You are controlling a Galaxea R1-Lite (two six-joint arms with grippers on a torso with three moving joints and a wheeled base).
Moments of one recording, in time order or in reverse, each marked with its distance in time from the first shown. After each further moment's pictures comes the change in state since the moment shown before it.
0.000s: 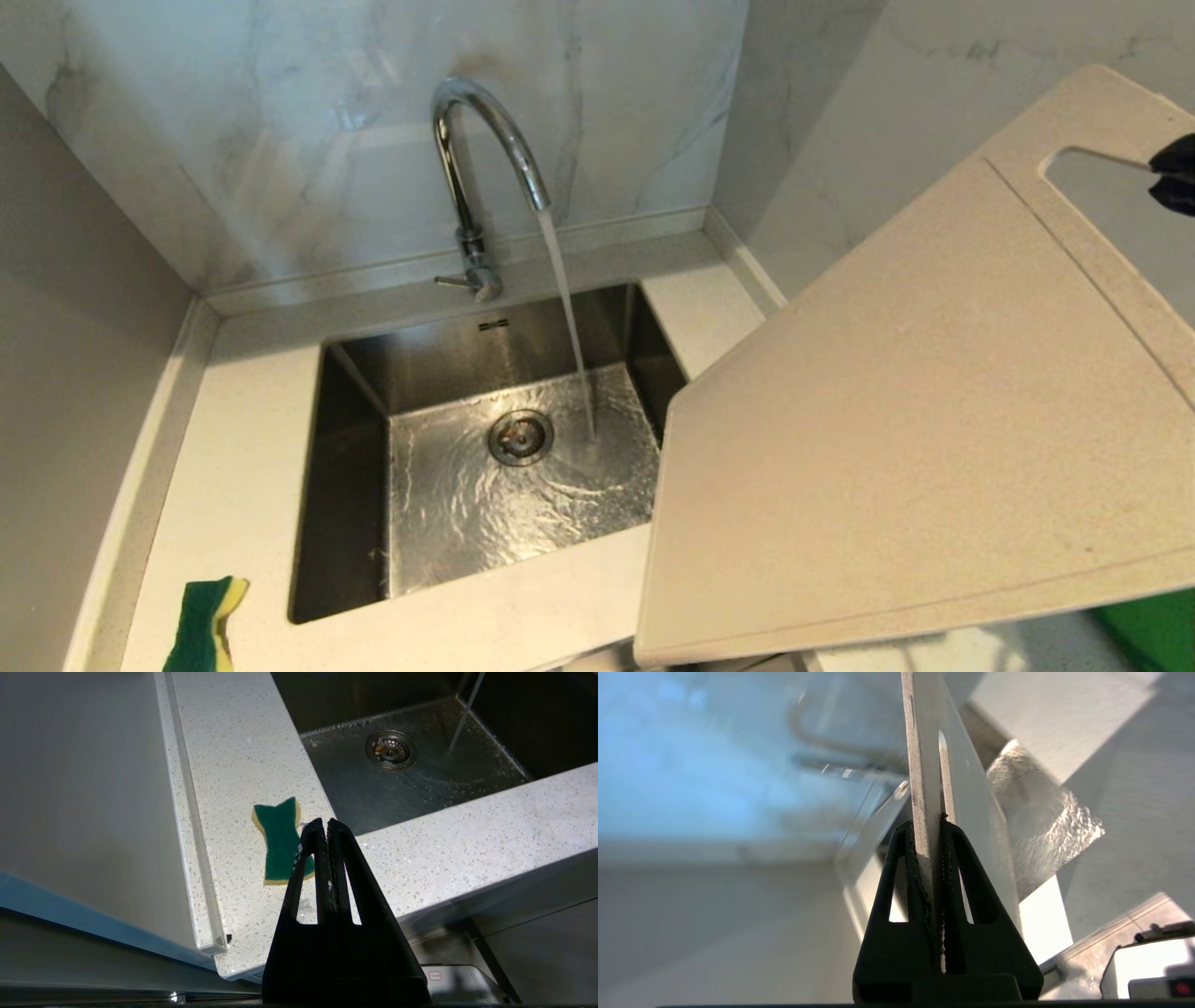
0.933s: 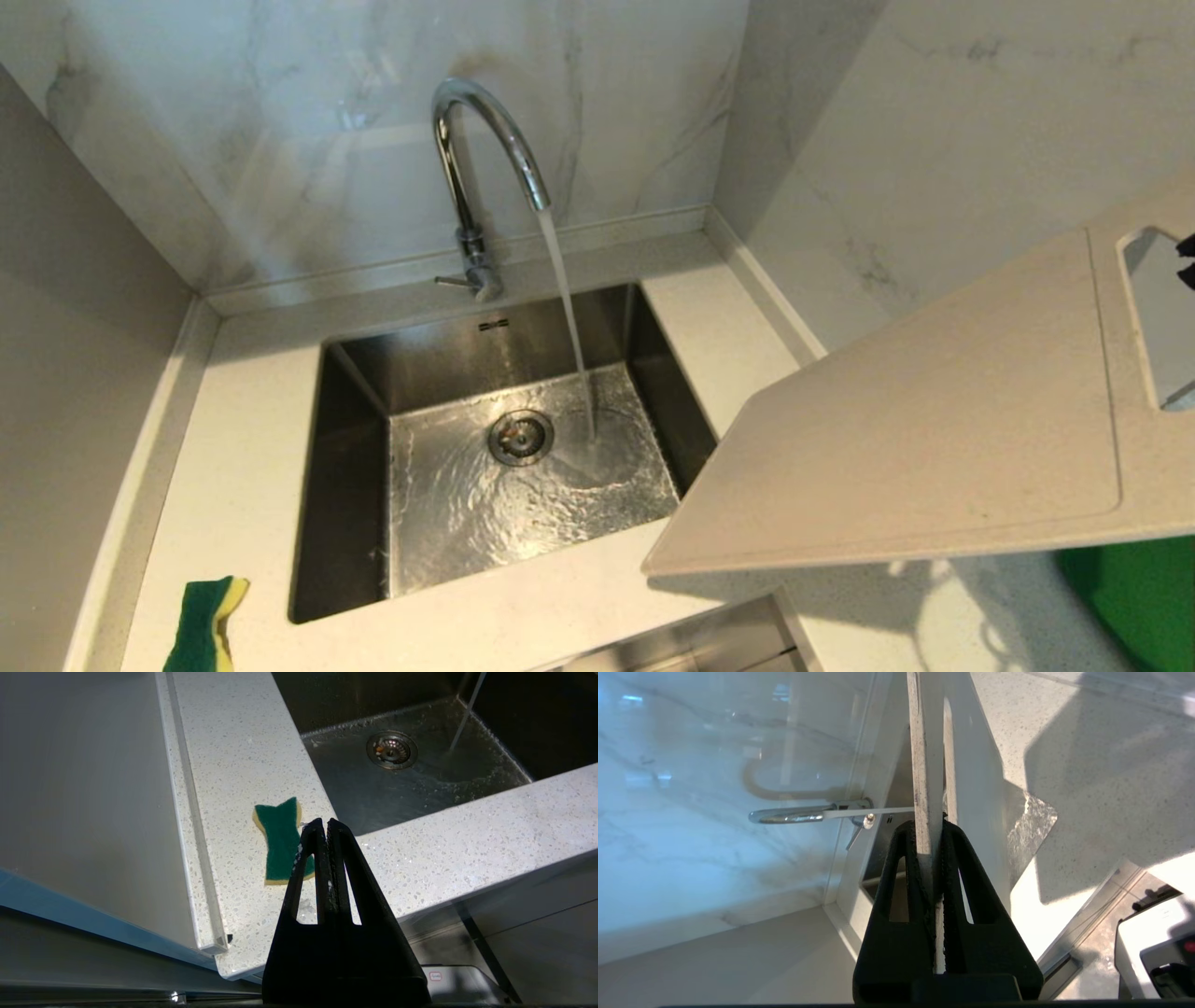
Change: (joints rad) left arm 0.000 0.000 0.000 0.000 0.000 0.000; right arm 0.001 -0.012 0.023 0.111 -0.159 0.190
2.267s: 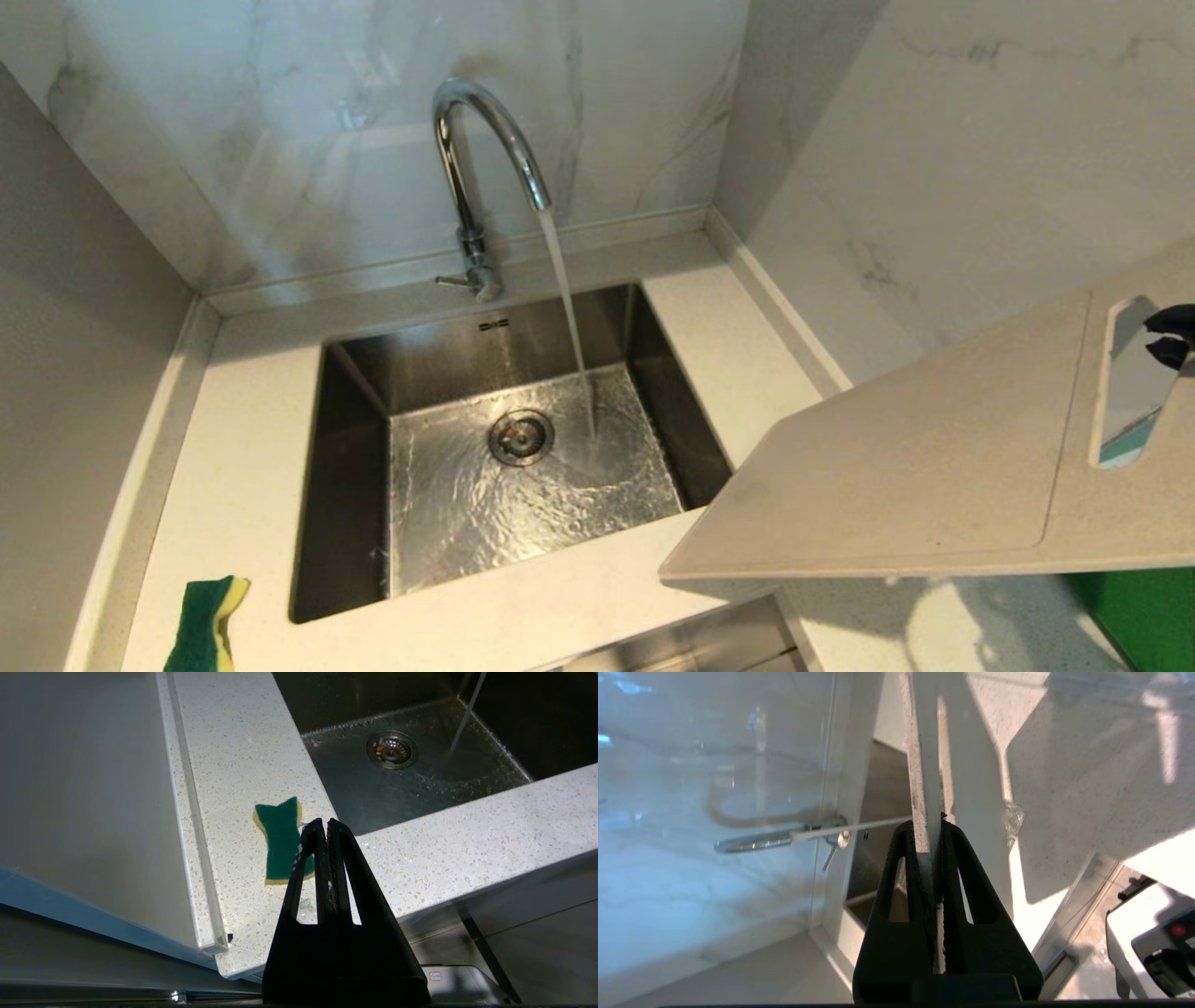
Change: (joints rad) left arm 0.000 0.000 0.000 0.000 0.000 0.000; right arm -0.018 -0.015 0.124 -0.031 -0.077 0.083
